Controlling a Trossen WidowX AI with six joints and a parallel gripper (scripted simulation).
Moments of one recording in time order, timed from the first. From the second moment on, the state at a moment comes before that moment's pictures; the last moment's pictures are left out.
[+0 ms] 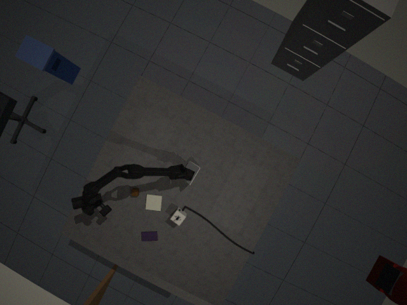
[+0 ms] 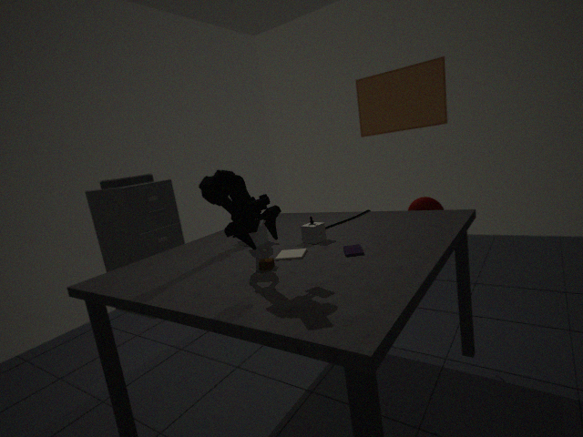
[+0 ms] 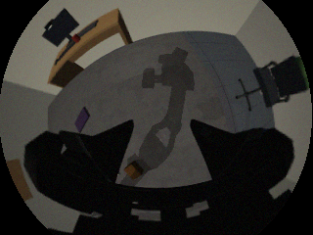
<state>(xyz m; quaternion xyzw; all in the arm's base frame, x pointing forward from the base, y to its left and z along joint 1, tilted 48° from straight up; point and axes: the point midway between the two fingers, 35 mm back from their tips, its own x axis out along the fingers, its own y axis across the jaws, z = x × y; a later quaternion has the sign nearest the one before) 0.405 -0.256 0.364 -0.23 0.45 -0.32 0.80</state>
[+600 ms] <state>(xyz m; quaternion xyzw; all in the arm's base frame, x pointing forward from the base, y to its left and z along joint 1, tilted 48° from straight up) 0.454 -0.113 0.210 0.09 0.45 -0.40 0.79</state>
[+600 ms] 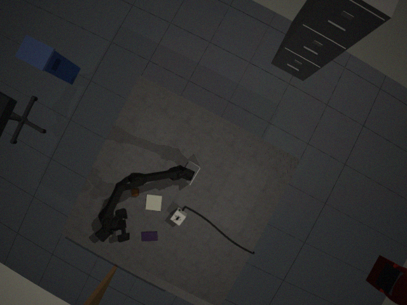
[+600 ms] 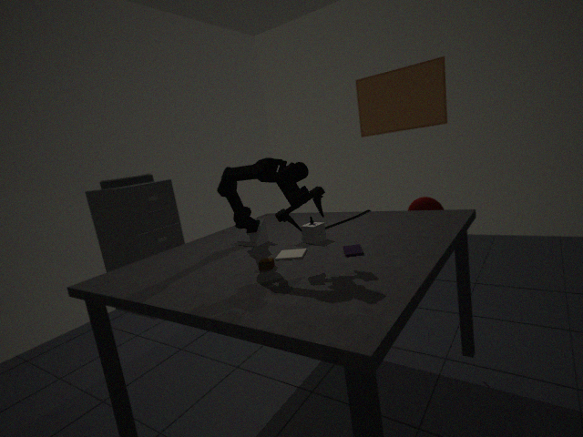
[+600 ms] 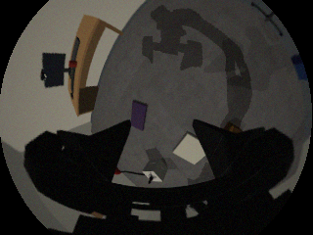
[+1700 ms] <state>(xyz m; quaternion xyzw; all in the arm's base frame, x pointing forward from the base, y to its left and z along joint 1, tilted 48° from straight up) 0.308 0.083 0.009 0.32 0.19 -0.71 0.60</state>
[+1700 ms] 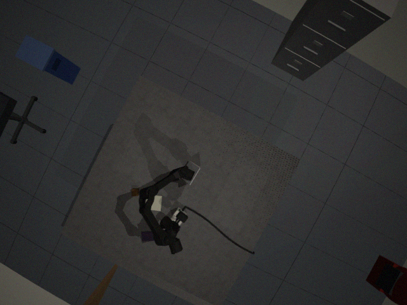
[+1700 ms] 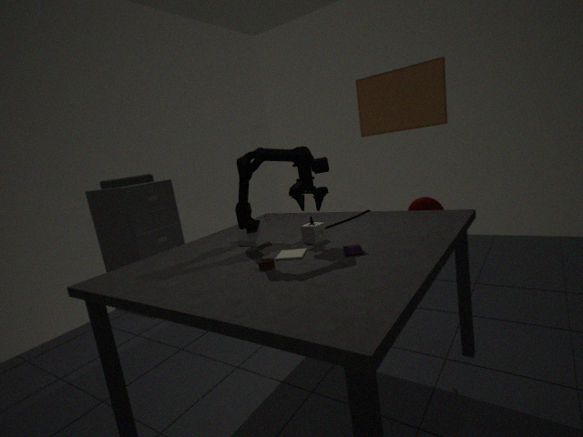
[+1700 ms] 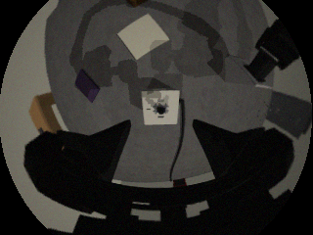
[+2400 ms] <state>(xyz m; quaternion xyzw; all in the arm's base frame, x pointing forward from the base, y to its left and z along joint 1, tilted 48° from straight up) 0.307 0.073 0.003 0.33 0.19 -0.71 0.59</state>
